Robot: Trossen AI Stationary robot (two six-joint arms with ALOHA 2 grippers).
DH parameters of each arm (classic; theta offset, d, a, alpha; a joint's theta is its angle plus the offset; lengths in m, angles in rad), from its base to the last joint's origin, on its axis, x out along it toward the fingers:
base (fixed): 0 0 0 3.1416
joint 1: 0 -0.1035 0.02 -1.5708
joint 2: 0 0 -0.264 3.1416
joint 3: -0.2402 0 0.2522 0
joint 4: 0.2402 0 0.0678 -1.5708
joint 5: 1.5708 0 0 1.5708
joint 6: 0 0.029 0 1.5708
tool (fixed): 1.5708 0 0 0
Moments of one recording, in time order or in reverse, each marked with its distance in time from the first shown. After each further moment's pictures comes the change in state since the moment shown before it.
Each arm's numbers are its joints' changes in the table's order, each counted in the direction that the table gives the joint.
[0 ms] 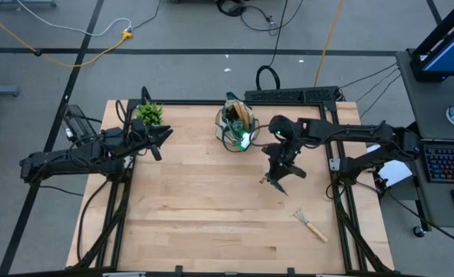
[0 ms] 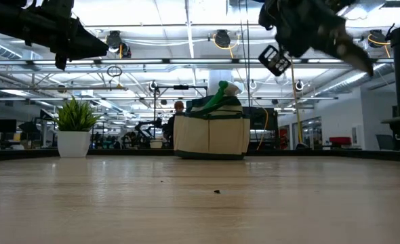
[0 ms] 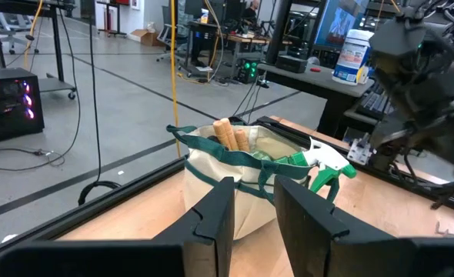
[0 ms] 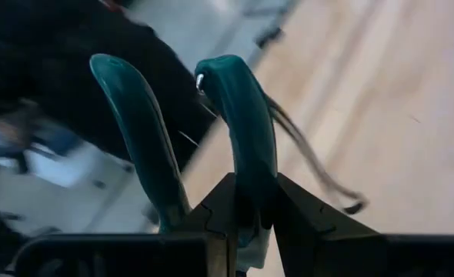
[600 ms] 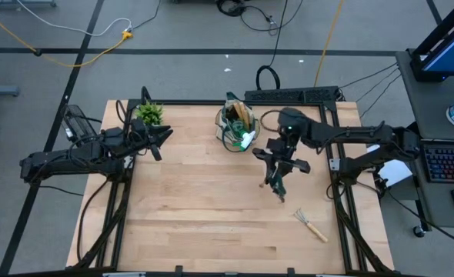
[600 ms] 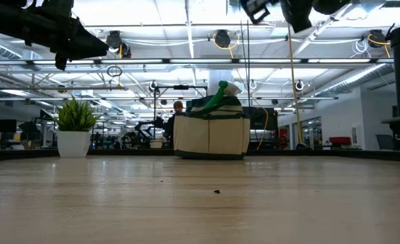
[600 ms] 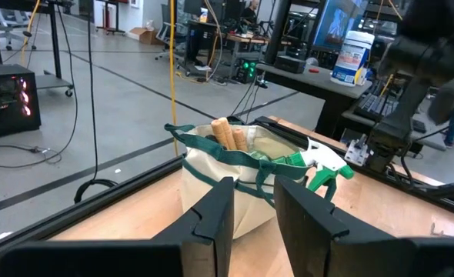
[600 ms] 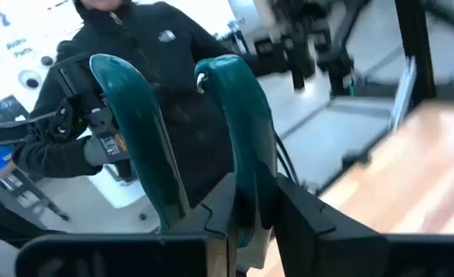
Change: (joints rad) left arm 0.000 0.000 0.000 0.001 0.005 -0.015; right arm -0.047 0.000 0.000 -0.717 -0.331 0.487
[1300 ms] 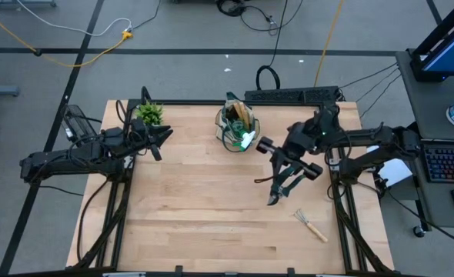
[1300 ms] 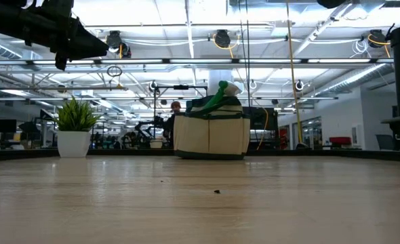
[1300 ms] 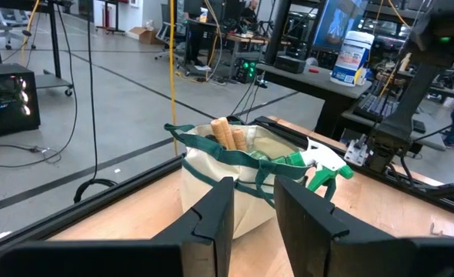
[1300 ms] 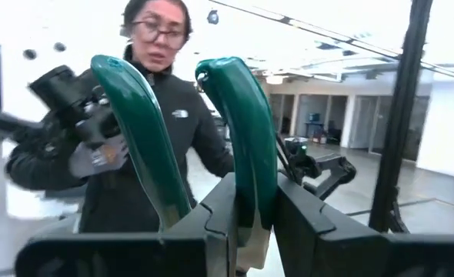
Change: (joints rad) left arm 0.000 0.000 0.000 0.000 0.001 -0.002; right arm -0.105 0.001 0.000 -0.890 0.172 0.248
